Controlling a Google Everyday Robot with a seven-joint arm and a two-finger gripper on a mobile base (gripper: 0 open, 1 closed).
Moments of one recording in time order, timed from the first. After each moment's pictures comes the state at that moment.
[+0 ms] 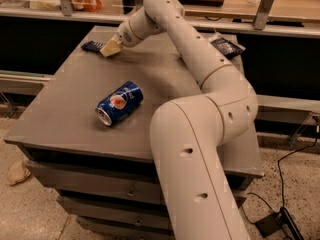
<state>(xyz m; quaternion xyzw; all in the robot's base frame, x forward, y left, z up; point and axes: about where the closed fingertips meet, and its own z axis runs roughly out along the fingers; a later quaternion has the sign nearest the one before) 0.833 0.158 0.827 -0.51 0.74 0.27 0.36</state>
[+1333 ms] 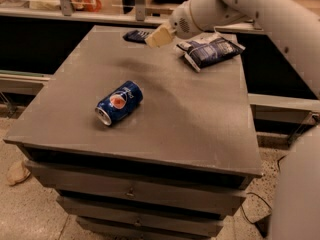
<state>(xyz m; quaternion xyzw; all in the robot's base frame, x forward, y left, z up) 0.720 -0.004 0.926 -0.45 0.76 0.23 0.40</state>
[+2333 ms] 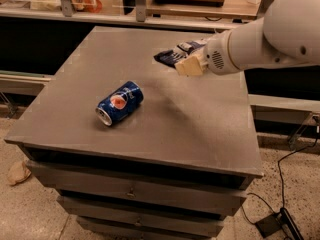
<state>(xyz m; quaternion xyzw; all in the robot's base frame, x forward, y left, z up) 0.594 -0.081 0.923 -0.33 0.83 0.16 0.43</state>
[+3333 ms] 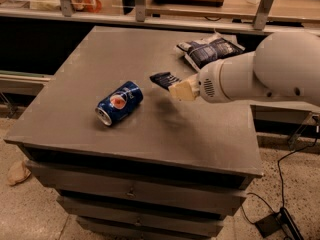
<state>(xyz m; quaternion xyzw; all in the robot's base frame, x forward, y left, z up) 0.546 -0.066 0.884 -0.28 0.85 0.18 0.41</state>
